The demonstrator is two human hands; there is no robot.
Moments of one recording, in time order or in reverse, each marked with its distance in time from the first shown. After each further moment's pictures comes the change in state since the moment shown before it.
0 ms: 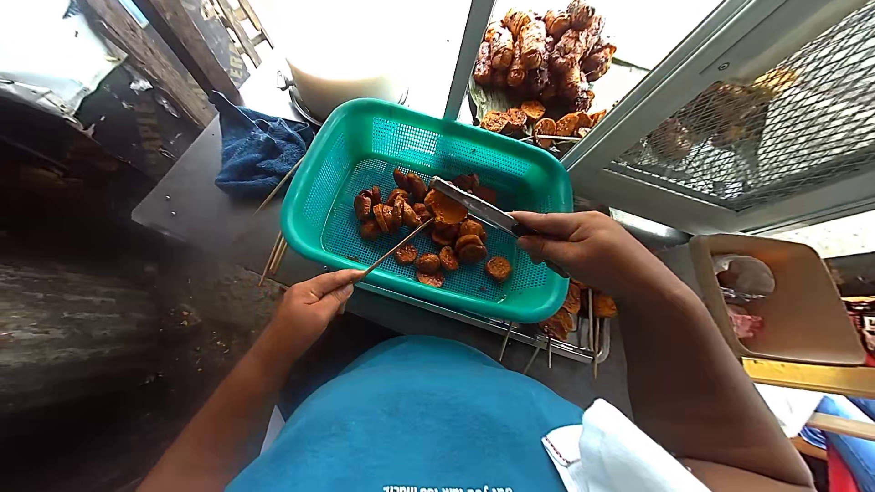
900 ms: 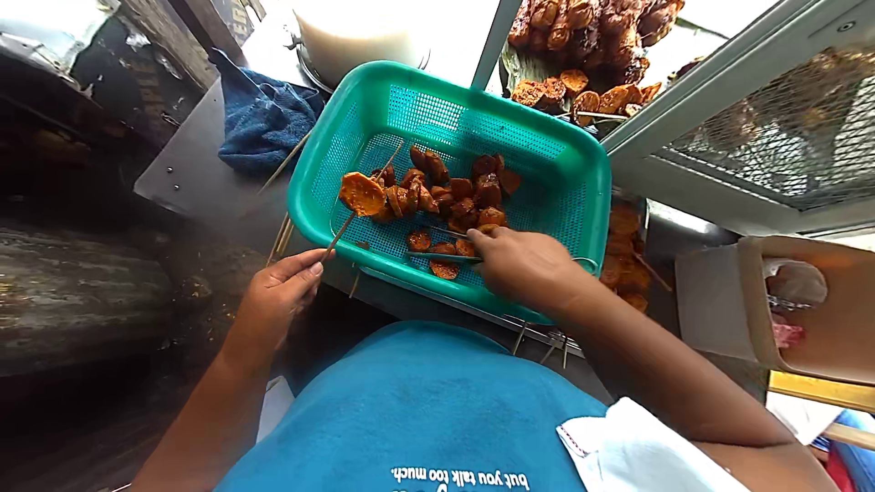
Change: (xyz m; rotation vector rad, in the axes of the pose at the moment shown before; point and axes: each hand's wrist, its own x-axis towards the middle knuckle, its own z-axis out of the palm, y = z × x) left_hand -0.006 -0.016 -0.027 -0.265 0.199 -0.130; right_hand 0.045 -0.021 0.082 -0.841 -0.371 0.100
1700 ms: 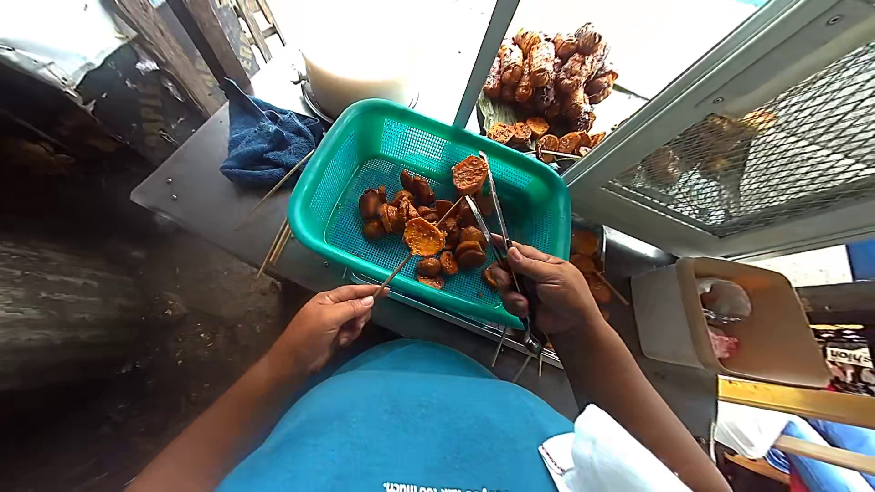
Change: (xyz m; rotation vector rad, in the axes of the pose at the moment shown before) left_hand -0.021 0.002 0.049 -0.390 -0.367 -0.228; right_hand -0.050 0.032 0.027 1.987 0.130 0.006
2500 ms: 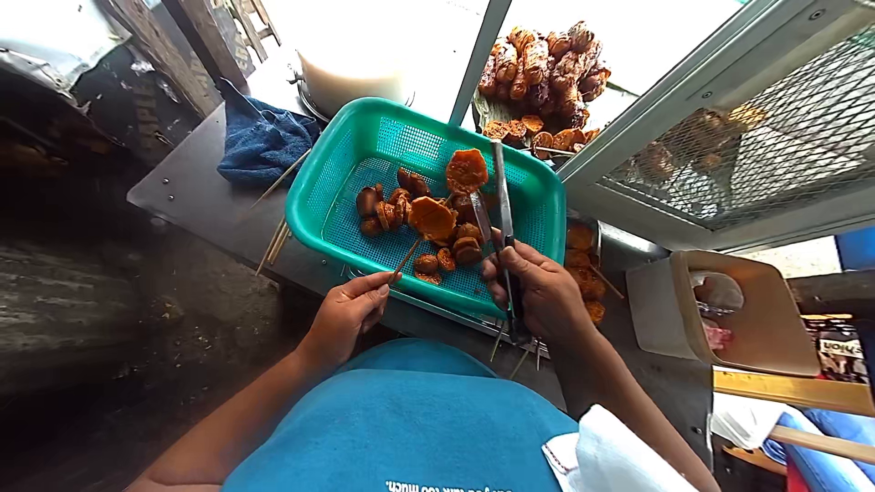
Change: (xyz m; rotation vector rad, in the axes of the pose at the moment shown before) left_hand 0.015 -0.018 0.022 0.011 0.068 0.170; right_hand -0.009 0.015 0.006 -0.193 -0.004 -0.204
